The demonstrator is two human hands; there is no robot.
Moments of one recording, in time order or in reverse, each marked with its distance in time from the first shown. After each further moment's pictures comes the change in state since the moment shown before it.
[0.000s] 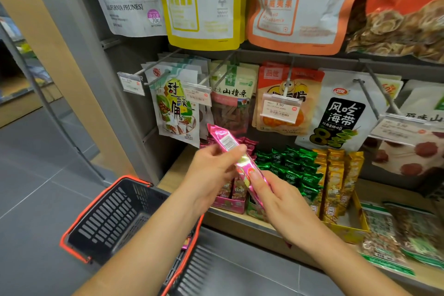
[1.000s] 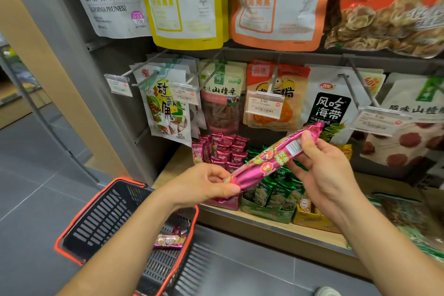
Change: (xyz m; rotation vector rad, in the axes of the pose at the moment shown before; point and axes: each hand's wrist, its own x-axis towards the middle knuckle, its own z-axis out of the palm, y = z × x) left_hand -0.005 0.003 -0.024 0.821 -0.347 -0.111; right_hand 0.017 0.008 -0.061 0.934 0.388 0.149
